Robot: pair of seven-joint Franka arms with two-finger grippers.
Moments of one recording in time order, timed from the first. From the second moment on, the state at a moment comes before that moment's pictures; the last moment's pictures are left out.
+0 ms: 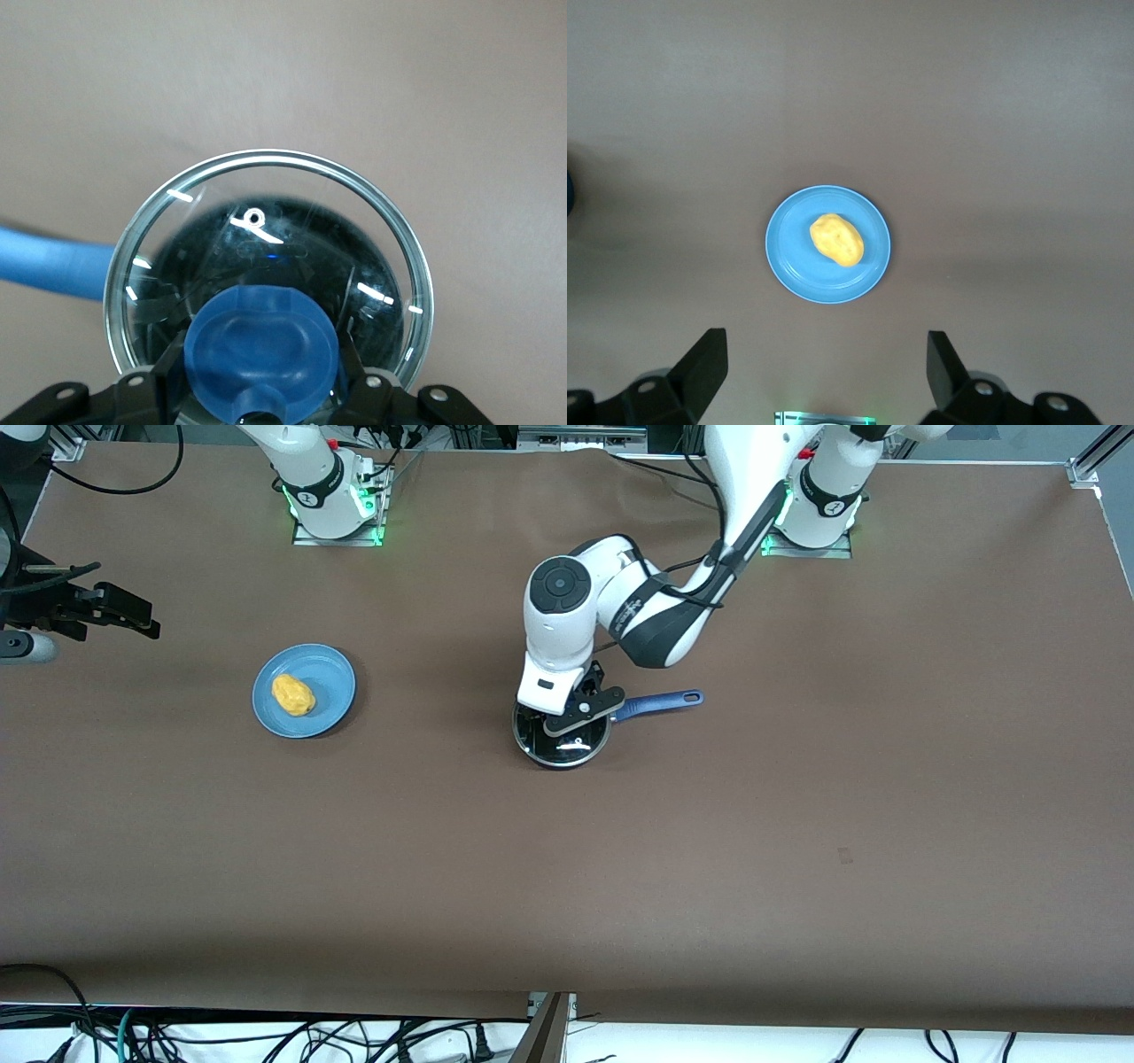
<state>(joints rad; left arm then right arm) -0.64 0.67 -0.18 -1.38 0.10 2.08 -1.29 -0.01 -0.01 -0.05 -1.69 0.01 1.56 -0.09</state>
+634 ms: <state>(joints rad) -0.27 0.50 -0.16 -1.49 0.10 1.96 -0.64 0.00 0.02 -0.05 -1.71 0.01 1.54 -0.14</state>
